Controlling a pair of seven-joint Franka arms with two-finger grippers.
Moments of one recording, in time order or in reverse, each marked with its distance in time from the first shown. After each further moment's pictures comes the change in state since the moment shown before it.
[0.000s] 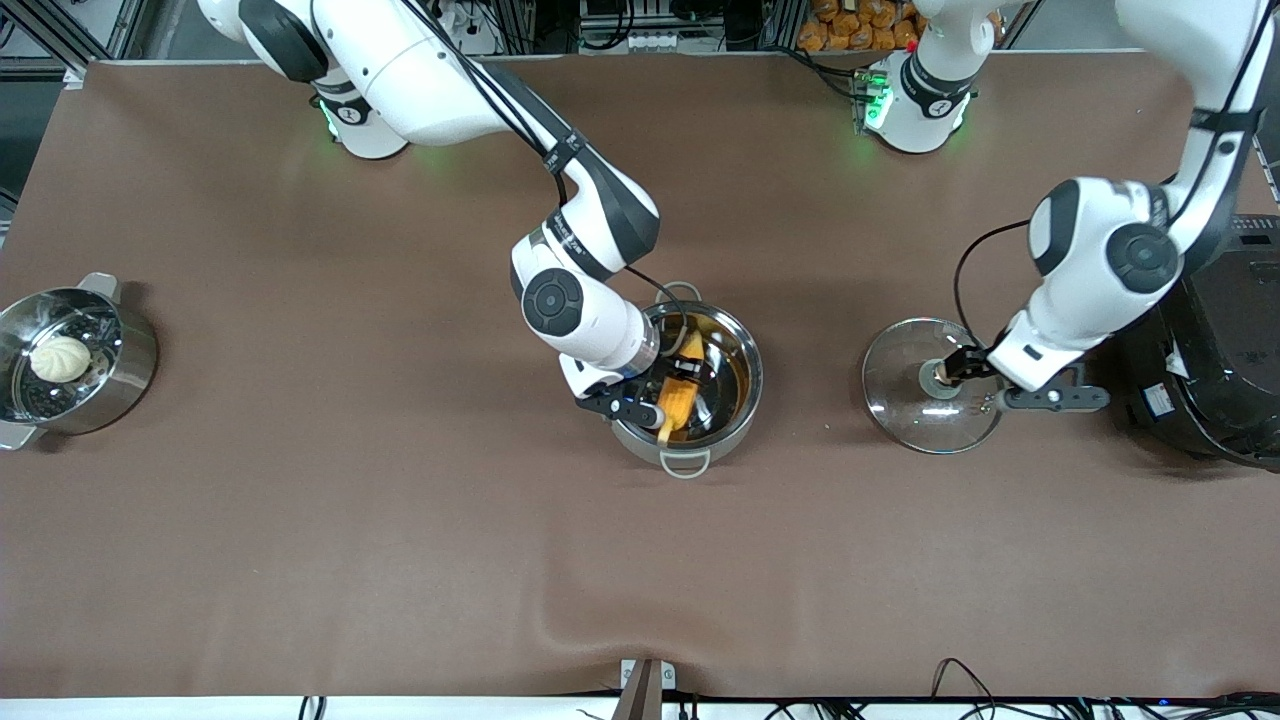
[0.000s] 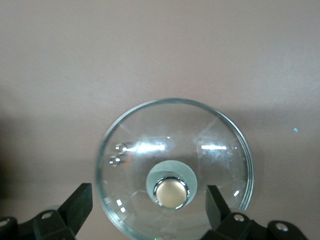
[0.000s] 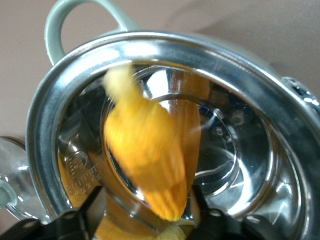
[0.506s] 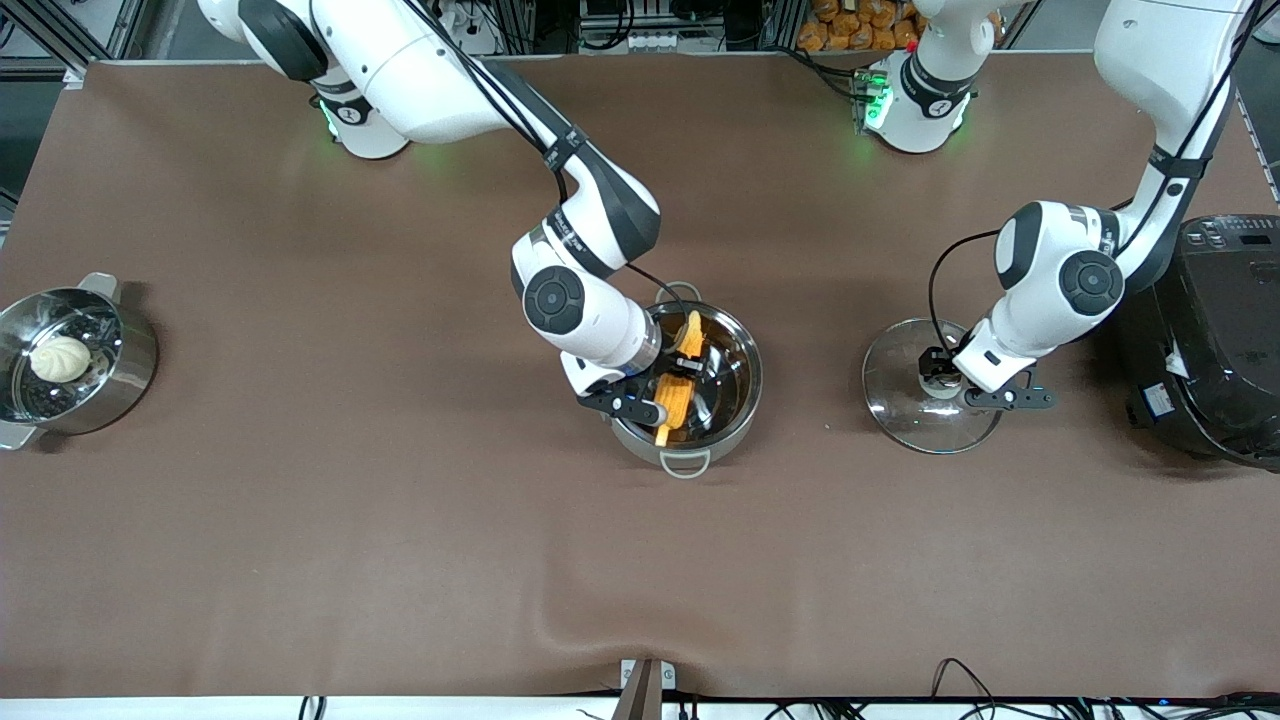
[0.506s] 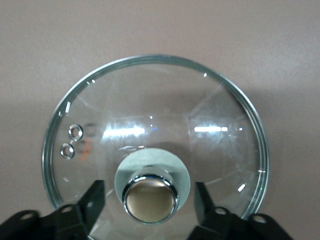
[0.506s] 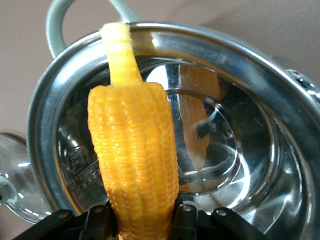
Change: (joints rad) left arm -0.001 0.142 0.000 -0.095 0.000 0.164 0.000; right arm 0.000 -0.001 0.006 -0.001 0.000 -0.007 0.000
